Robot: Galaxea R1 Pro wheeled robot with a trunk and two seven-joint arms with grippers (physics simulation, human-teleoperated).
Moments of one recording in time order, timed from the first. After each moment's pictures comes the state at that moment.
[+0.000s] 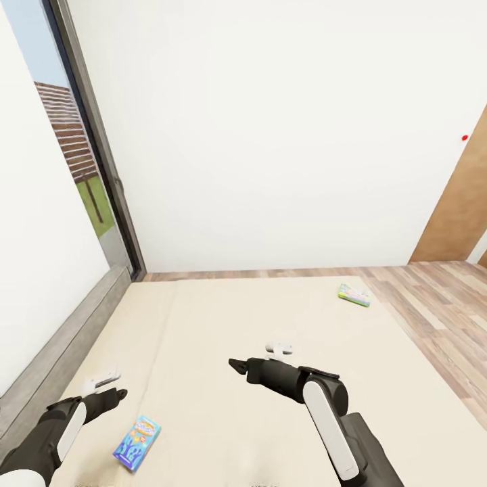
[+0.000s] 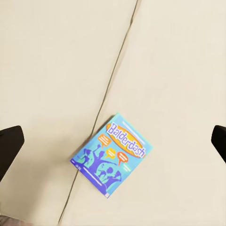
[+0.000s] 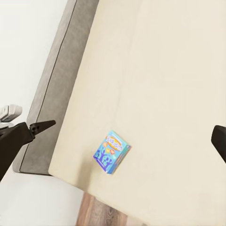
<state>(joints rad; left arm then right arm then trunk) -0.48 0.22 0.26 -0.72 0.18 0.50 -0.07 -0.33 0.10 0.26 -1.48 -0.59 0.84 0.02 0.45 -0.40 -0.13</state>
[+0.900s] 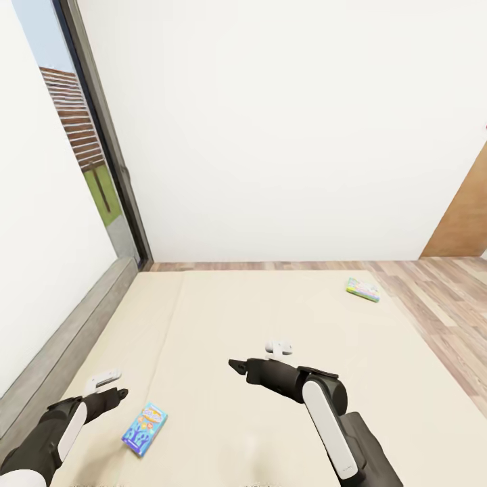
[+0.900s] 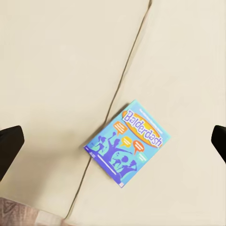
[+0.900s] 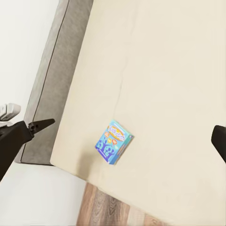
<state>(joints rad) -0.48 0.21 0.26 -0.72 0.18 0.49 -0.07 -0.33 0.10 0.26 -1.47 -0.59 0.84 0.02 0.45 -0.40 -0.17</state>
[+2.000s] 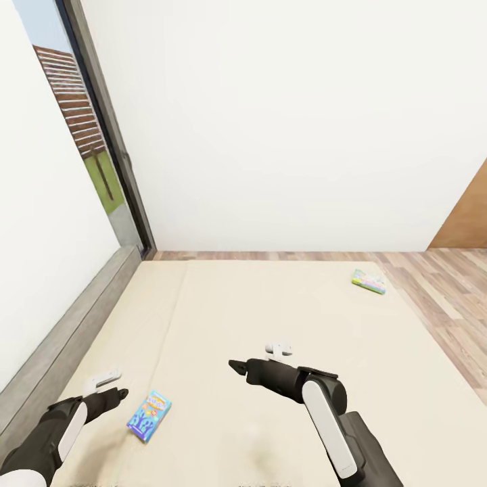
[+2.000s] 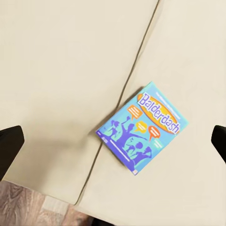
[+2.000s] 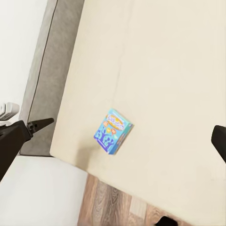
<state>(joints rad) -0.48 0.21 0.26 -0.72 0.18 0.49 -0.07 -0.33 0.10 0.26 -1.46 -0.59 0.84 0.02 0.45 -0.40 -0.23</state>
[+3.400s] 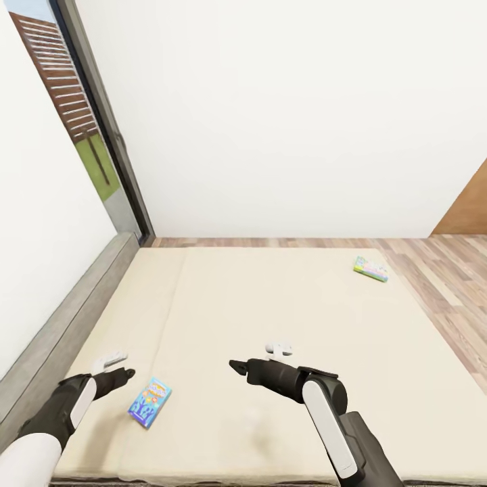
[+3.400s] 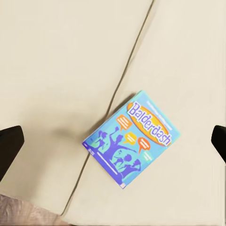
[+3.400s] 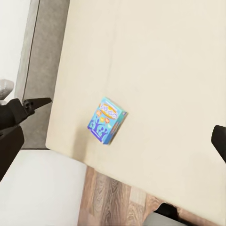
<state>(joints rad) -0.61 0.21 0.25 -0.62 0.18 0.49 -0.07 -0.33 0.10 0.26 -1.46 -0.59 0.85 0.02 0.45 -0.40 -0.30</state>
